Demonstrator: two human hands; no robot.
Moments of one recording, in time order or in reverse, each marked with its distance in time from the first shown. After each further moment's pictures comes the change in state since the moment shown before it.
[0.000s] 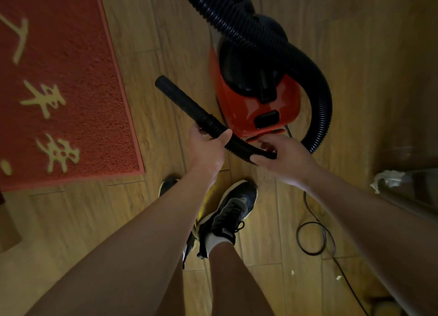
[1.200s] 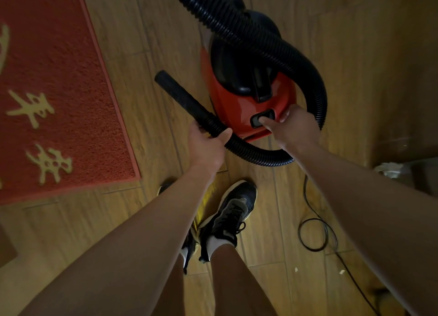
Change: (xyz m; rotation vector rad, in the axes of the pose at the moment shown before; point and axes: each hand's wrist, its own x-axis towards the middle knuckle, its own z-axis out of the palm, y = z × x) left_hand 0.008 0.004 0.007 0.006 -0.080 0.038; right_hand 0.049 -0.004 -0.015 -0.062 0.335 0.505
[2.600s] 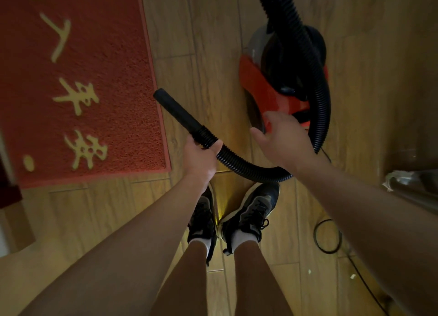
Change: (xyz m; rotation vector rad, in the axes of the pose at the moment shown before) left_hand -0.012 -0.008 -0.130 0.016 0.067 0.002; right_hand -0.104 -0.092 0.025 -0.234 -0.041 -0.439
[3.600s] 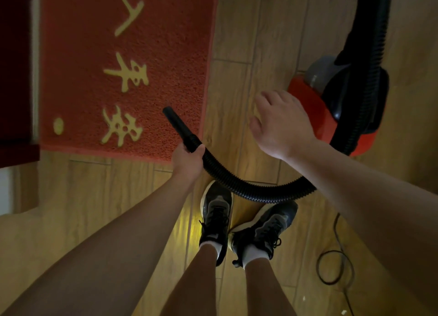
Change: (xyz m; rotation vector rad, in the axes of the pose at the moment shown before) left_hand 0.043 -0.024 -0.131 -0.087 0.177 -0.045; right_hand 0.026 -0.151 0.002 -0.413 -0.004 -0.425
